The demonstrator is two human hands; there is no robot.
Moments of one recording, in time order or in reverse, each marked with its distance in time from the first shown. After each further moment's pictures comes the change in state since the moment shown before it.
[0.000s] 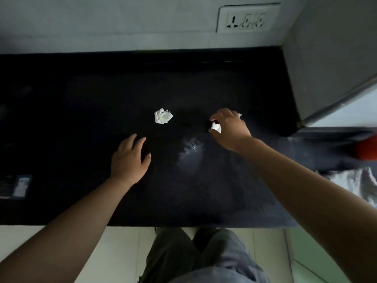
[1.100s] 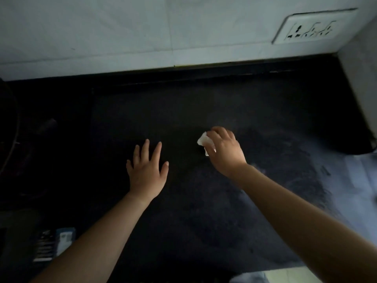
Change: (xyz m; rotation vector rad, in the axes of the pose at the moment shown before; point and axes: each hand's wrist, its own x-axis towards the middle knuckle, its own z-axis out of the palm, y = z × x) left_hand 0.095 -0.108 -0.023 0.013 -0.081 0.063; right_hand 0.079 -0.147 0.080 0.083 0.080 0.073
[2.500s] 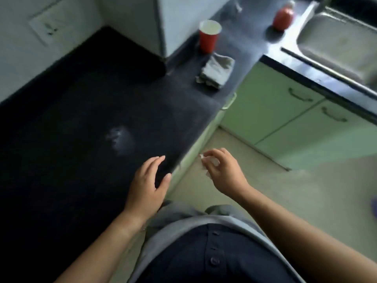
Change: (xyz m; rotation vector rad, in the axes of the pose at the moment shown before) left_hand -0.226 0.175 0.025 -0.274 -0.291 0.908; right_hand -0.404 0.064 -0.019 0.554 0.609 0.752
